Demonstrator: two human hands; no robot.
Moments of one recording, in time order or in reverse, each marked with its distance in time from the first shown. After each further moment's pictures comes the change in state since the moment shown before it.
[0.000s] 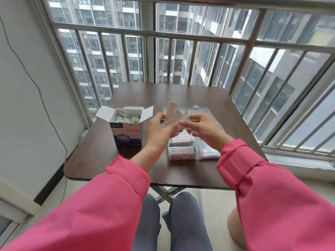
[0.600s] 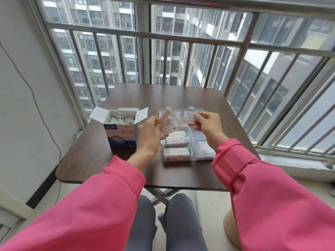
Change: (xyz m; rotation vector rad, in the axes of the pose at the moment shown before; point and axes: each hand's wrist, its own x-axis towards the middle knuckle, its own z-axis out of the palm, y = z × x) left_hand 0.004 -0.001 -0.005 0.451 0.123 0.145; right_hand 0.013 0.012 -0.019 0.110 0.437 0.022
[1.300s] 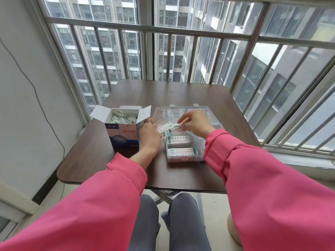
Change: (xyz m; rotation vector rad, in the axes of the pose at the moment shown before) left_hand 0.019 -0.026 0.009 0.209 0.008 -0.191; right_hand 0.028 0.007 0.028 -0.744 -0.316 -0.194
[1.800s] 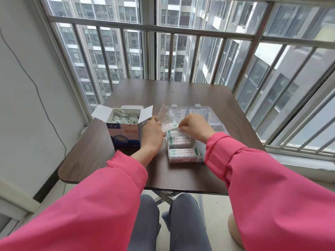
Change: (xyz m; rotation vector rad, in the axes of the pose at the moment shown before) left_hand -0.002 0.009 -0.004 -0.024 -0.024 0.079; right_hand 0.001 -0.001 0.010 -0.285 -0.032 -0.096
